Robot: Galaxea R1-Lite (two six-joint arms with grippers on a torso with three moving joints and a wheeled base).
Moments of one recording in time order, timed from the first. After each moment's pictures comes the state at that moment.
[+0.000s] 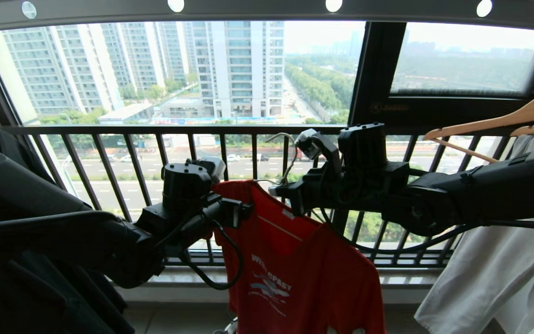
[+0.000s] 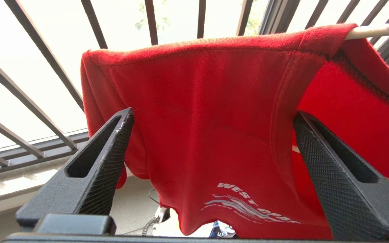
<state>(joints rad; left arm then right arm) -0.52 1.94 -0.91 -0.77 0.14 -0.11 0.55 2.00 -1.30 -0.40 0.37 -0.02</state>
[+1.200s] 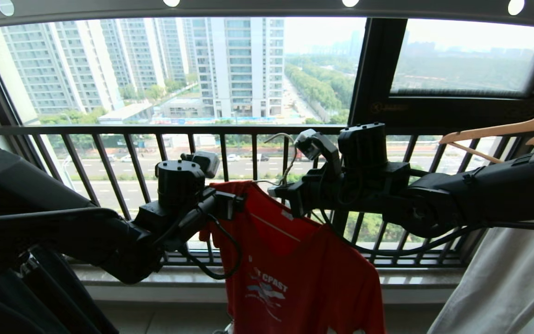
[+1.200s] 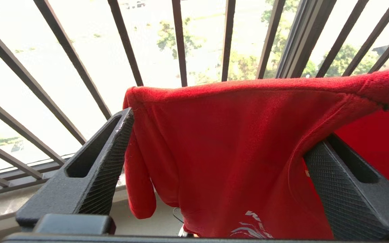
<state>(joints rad) -0.48 1.97 -0.92 -0.85 0.18 -0.03 0.56 1.99 -1.29 -0.40 0.37 -0.02</state>
